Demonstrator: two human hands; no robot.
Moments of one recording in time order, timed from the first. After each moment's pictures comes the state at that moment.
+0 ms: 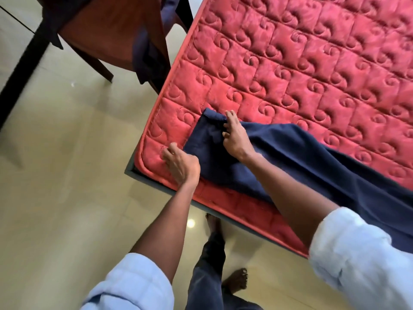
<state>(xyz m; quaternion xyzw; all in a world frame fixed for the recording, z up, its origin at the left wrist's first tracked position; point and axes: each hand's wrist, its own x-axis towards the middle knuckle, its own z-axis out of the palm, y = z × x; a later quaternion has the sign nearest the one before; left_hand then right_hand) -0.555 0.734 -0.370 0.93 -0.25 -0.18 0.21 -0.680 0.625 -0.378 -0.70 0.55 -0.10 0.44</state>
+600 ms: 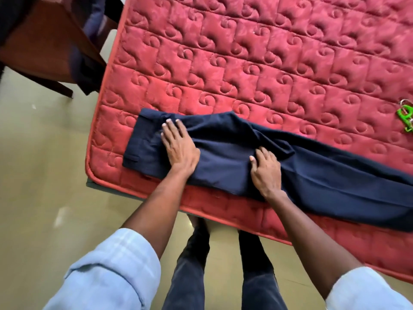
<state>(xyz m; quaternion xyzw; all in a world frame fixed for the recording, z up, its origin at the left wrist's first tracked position) -0.691 0.677 -0.380 0.81 -0.56 -0.16 -0.05 -0.936 0.710 -0.404 -0.67 0.71 -0.09 0.19</state>
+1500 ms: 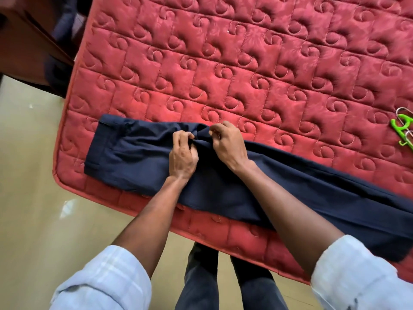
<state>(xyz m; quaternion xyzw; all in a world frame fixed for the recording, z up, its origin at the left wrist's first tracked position) -0.800 0.652 -0.401 0.75 -0.57 -0.15 0.31 -0.938 0.590 -0.378 -0.70 0.58 -0.22 0.34</state>
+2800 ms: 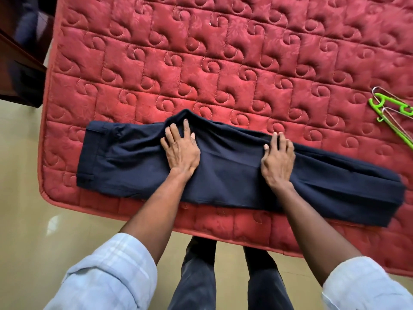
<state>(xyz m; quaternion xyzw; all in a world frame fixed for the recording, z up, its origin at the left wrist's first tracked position) -0.796 0.636 -0.428 0.79 -0.60 -0.10 0.01 -1.062 0.658 -0.424 -0.62 0.78 -0.01 0.10</state>
